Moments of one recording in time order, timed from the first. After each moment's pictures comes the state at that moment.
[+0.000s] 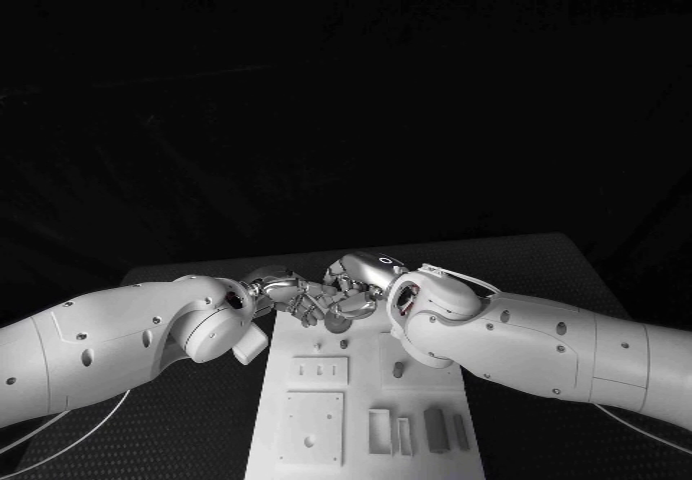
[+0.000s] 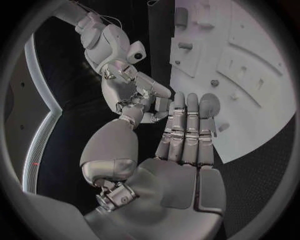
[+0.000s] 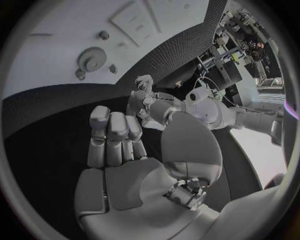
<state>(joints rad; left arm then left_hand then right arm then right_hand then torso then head) 1.38 -0.75 -0.21 1.43 -0.37 -0.13 -0.07 0.86 -0.09 0.45 -0.15 0.05 0.94 0.13 0.33 0.48 1.33 0.06 0.15 0.19 1.02 0.07 0.49 0.65 0.05 0.80 -0.03 0.49 1.31 1.27 -0.53 -0.08 1.45 -1.47 -0.35 -0.26 1.05 -0.12 0.82 -0.25 0.05 0.91 0.06 0.44 0.59 1.15 -0.04 1.31 1.28 1.30 -0.13 1.17 1.19 0.22 1.14 -0.06 1.10 1.28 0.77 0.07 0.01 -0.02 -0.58</state>
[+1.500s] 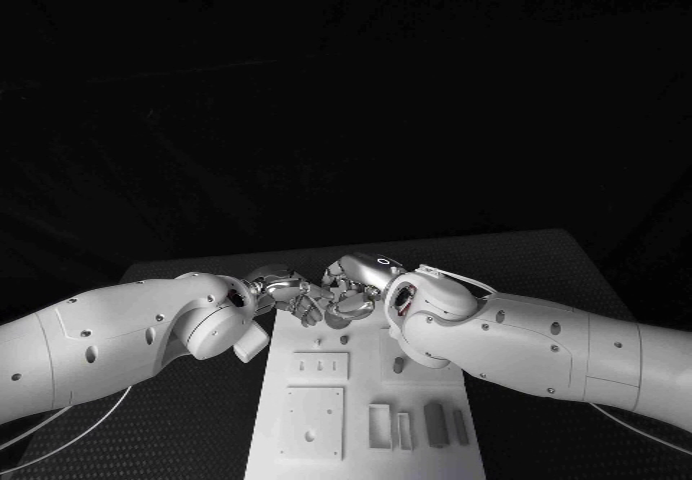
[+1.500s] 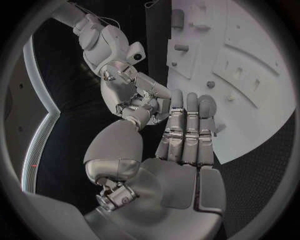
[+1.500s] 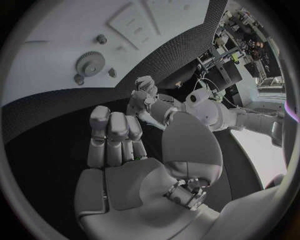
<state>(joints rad) 1.37 -0.75 -0.21 1.42 -0.39 -0.13 -0.09 0.95 0.04 0.59 -0.25 0.07 1.00 0.13 0.35 0.48 1.39 0.02 0.19 0.27 1.05 0.05 0.51 0.67 0.04 0.81 -0.04 0.51 1.31 1.26 -0.51 -0.09 1.43 -1.47 -0.35 -0.26 1.04 -0.13 0.82 -0.26 0.05 0.91 0.06 0.43 0.64 1.15 -0.04 1.30 1.28 1.30 -0.14 1.17 1.19 0.22 1.14 -0.06 1.10 1.28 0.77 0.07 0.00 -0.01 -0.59</state>
